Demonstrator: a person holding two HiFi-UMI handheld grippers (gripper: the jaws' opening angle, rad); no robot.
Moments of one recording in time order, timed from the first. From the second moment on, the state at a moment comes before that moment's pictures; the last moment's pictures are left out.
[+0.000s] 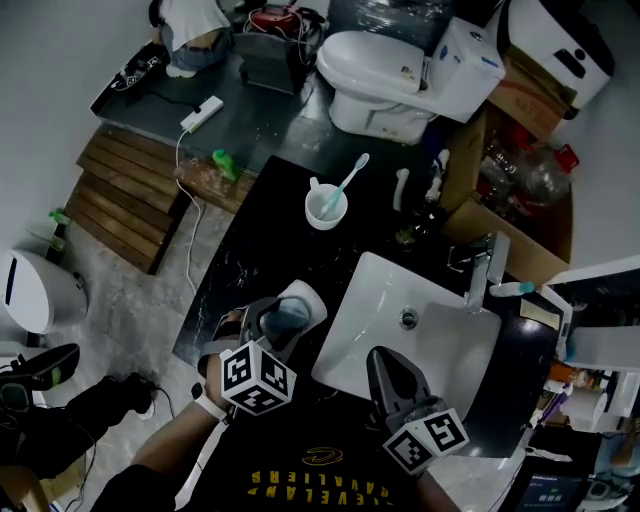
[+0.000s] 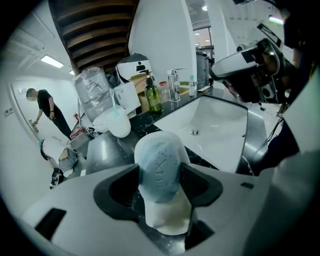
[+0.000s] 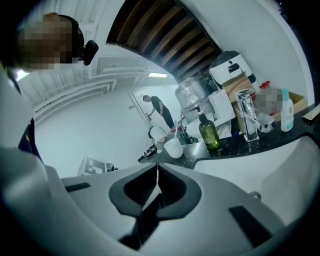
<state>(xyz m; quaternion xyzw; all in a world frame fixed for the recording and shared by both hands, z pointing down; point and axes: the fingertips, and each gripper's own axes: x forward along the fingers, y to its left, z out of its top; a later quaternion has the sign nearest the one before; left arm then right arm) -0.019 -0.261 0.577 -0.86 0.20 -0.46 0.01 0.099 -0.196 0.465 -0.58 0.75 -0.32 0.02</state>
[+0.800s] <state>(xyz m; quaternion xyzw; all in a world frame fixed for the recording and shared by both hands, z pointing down) -0.020 -0.267 0.568 -0.87 0.24 -0.43 -0.02 0.105 -0.179 0.466 -0.57 0.75 -0.32 0.03</state>
